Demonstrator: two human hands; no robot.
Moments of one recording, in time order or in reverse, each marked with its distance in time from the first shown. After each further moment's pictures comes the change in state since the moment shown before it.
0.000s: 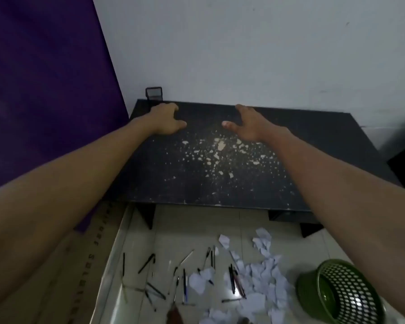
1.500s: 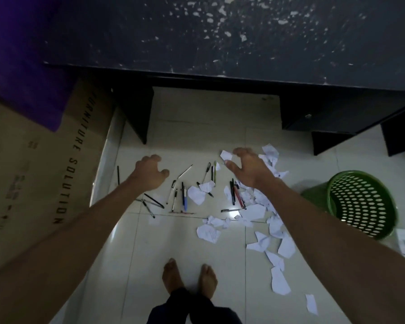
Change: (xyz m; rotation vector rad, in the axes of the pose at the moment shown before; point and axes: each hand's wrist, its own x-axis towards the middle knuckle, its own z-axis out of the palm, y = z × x) left_hand -0.203 -0.123 0.424 -0.240 -0.269 -0.398; right_hand -0.208 0.131 0.398 0.137 -0.234 0.160
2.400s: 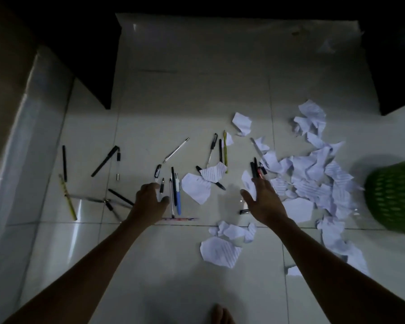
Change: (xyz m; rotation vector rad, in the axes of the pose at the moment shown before) left_hand 0.238 -0.199 0.341 -0.083 0.029 -0.060; right_hand 0.137 0.224 0.371 0.081 0.049 0.245
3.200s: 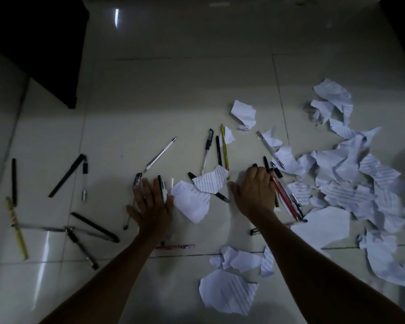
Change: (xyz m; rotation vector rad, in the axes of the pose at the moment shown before) left_hand 0.107 -0.030 0.138 0.364 0.287 0.037; right_hand 0.112 0.019 0.103 -0.299 0.289 0.043
